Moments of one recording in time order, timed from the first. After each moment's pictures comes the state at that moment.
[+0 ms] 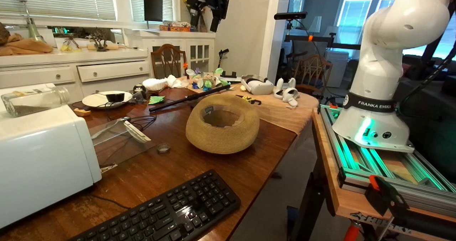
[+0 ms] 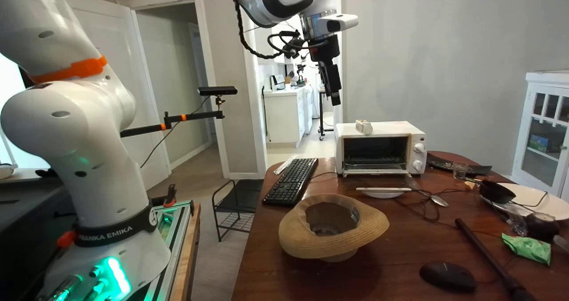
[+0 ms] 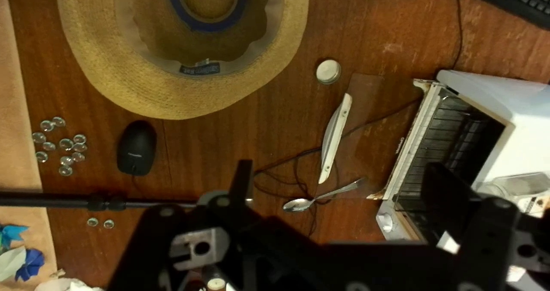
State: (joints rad) arm 0.04 -0.23 0.15 -2.33 0.11 2.33 0.36
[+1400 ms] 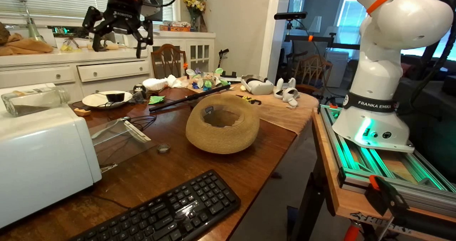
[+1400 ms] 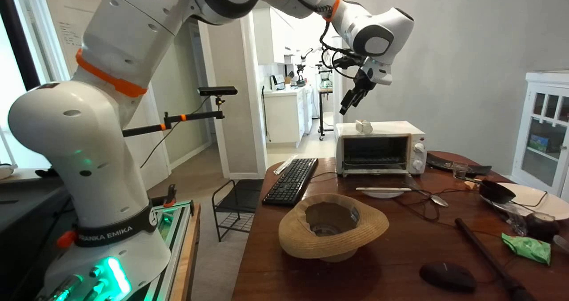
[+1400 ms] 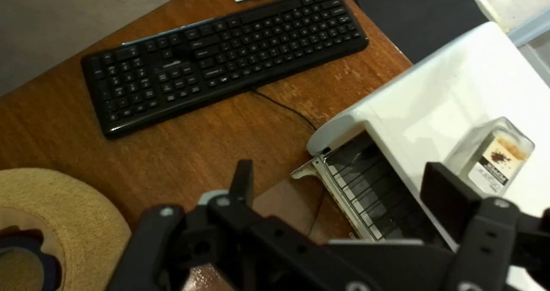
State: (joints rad) arm 0.12 0.65 0.15 -1.31 0.53 1.85 1.01
